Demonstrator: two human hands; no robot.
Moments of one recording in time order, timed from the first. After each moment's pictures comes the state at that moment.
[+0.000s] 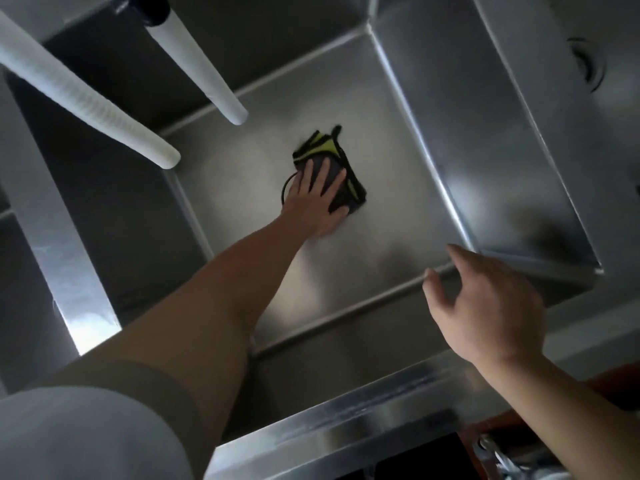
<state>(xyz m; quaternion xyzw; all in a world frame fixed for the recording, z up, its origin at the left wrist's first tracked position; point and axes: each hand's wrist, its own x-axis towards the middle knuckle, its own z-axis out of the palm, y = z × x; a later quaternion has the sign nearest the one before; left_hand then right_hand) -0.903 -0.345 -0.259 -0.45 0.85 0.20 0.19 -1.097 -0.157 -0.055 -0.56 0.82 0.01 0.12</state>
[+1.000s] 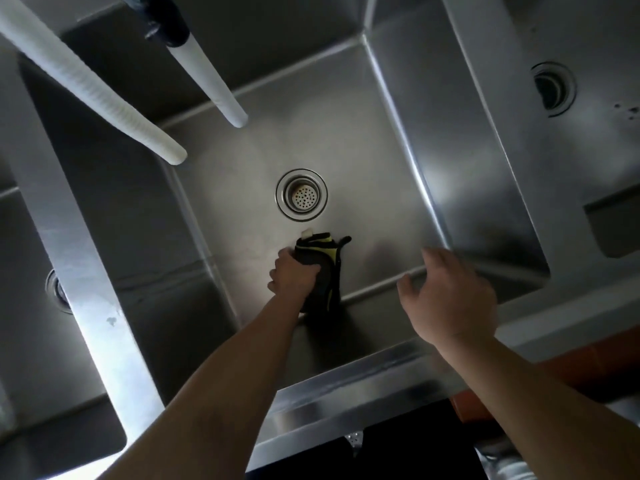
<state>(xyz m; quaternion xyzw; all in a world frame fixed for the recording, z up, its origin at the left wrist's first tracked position) -0.886 -0.217 -0.223 -0.80 0.38 0.45 0.08 -1.096 -0.160 -0.049 -0.54 0.81 0.10 0.19</state>
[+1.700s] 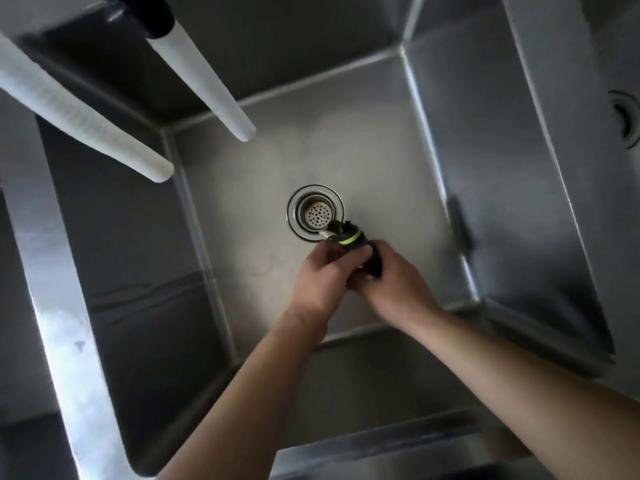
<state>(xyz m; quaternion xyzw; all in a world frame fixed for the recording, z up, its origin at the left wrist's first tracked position) -0.945 -0.260 -0.109 -0.67 0.19 0.68 -0.24 -1.061 -0.248 -0.111 -0.43 0.72 -0.09 0.54</state>
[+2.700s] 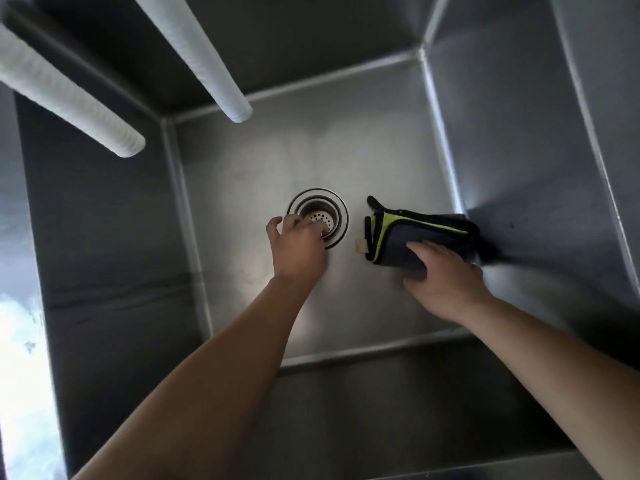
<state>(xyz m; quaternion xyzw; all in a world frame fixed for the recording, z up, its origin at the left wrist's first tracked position) -0.910 -0.304 -0.228 -0.70 0.69 0.18 0.05 -1.138 -0.264 -0.181 -0.58 0.69 0.13 0.42</state>
